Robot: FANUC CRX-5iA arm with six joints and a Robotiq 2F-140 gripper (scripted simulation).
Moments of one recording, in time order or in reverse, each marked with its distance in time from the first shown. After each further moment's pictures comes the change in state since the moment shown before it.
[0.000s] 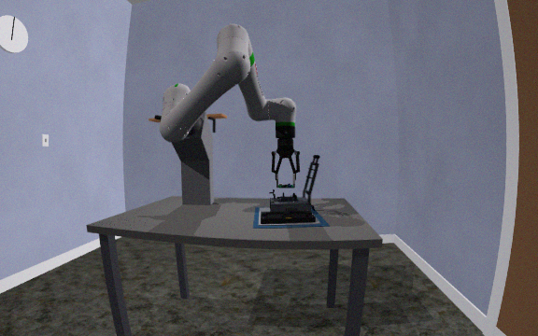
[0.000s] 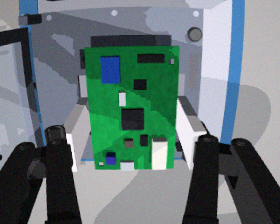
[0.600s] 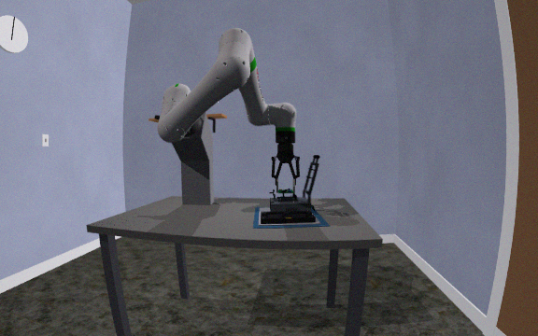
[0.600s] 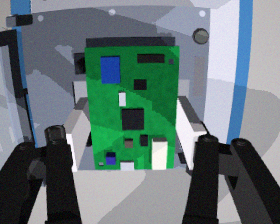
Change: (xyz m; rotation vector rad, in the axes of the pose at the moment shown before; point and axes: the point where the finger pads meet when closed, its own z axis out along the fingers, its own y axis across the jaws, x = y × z) arm 0.000 0.000 0.024 0.000 0.000 0.000
